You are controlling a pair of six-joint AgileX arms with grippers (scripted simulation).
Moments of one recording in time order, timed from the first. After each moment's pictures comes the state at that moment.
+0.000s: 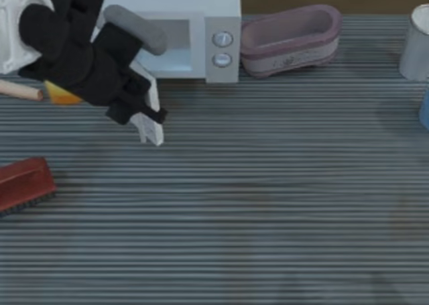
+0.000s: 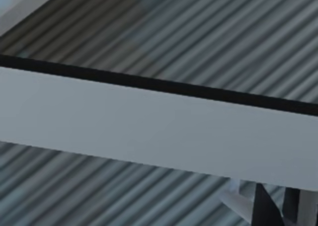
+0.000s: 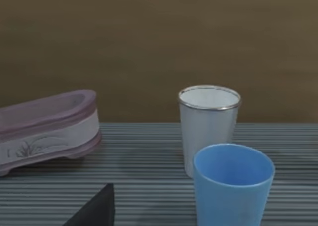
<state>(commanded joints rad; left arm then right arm) -0.35 1.69 1.25 -0.64 0.18 0.31 0.00 0.00 0.00 0.00 0.00 0.00</state>
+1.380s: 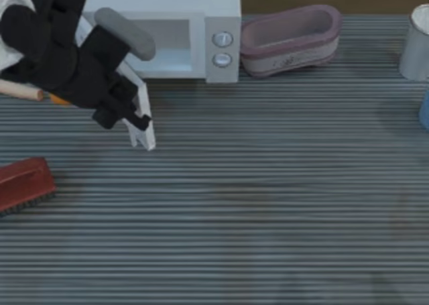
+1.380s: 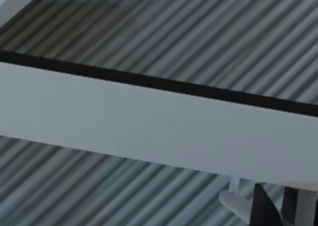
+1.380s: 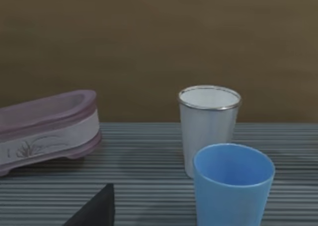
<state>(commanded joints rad) -0.31 1.66 1.23 -0.66 0.23 0.41 0.00 0.00 0.00 0.00 0.00 0.00</state>
